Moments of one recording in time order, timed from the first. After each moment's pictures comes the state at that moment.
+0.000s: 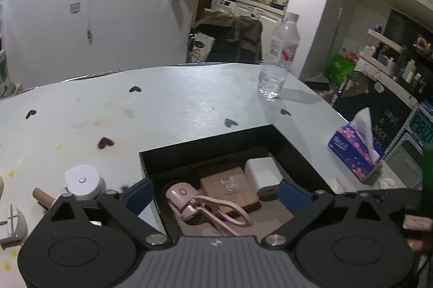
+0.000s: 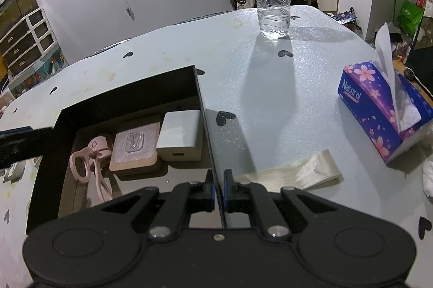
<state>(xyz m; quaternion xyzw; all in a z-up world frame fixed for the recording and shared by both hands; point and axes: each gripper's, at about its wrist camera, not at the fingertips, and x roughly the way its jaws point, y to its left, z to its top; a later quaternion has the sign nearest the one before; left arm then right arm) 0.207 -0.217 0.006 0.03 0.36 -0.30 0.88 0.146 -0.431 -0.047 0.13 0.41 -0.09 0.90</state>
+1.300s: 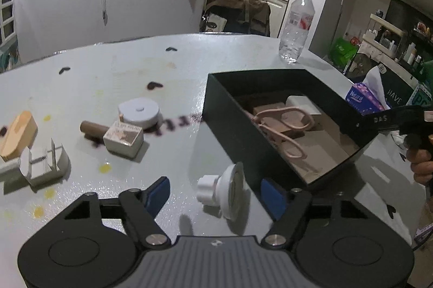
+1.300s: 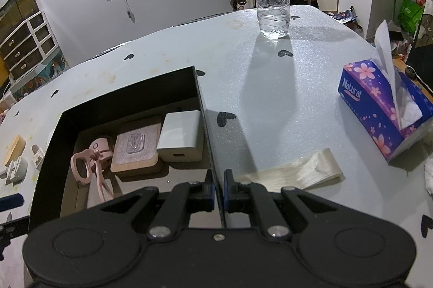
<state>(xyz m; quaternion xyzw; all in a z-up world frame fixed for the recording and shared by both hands) 0.180 -0.120 -0.050 0.04 0.38 -0.29 0.88 0.144 -0.433 -0.047 0.14 0.40 -0.09 0.90</state>
